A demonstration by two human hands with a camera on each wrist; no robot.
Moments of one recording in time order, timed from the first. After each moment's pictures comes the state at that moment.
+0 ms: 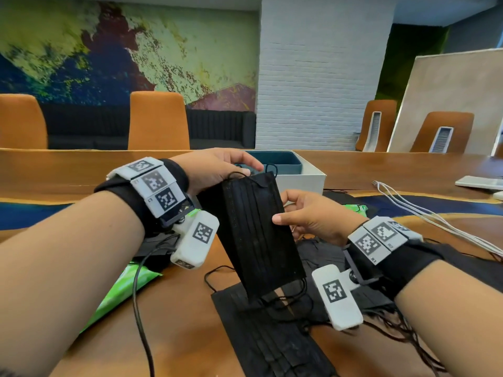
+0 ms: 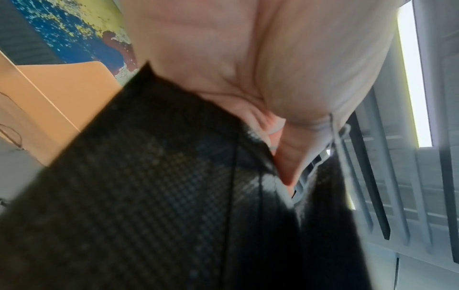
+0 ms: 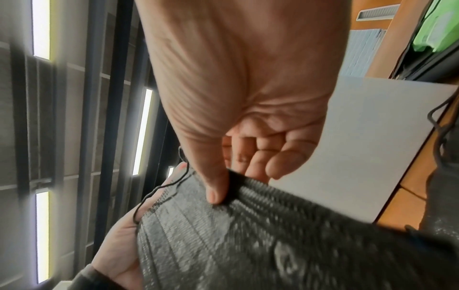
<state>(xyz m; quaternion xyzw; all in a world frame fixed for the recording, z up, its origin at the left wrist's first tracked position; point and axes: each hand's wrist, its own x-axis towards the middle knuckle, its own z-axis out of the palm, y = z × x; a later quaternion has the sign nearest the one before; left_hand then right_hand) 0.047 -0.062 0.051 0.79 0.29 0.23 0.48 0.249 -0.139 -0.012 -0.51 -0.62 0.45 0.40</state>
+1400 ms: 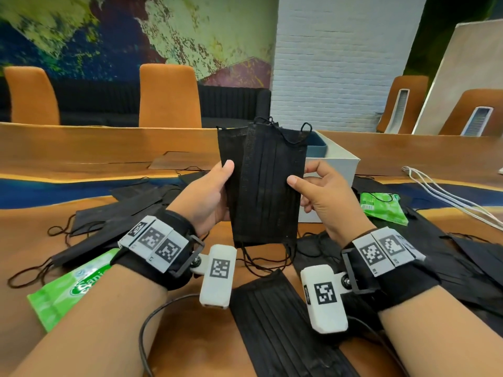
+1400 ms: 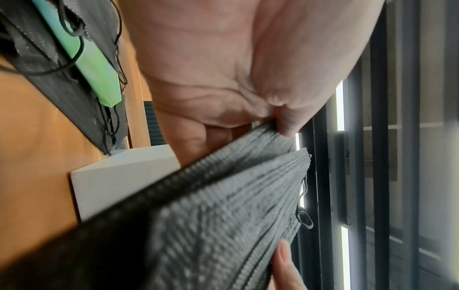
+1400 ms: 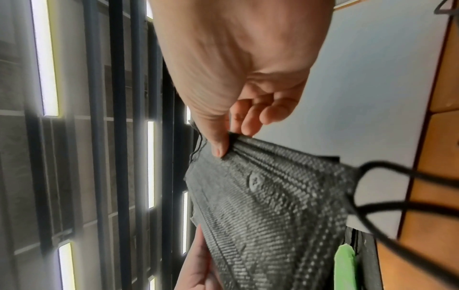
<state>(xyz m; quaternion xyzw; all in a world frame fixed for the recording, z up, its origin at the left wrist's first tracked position) 0.038 -0.045 -0.037 0.59 0.28 0.40 0.64 0.235 -0.092 -0.044 -0.48 -0.55 0.30 0.61</state>
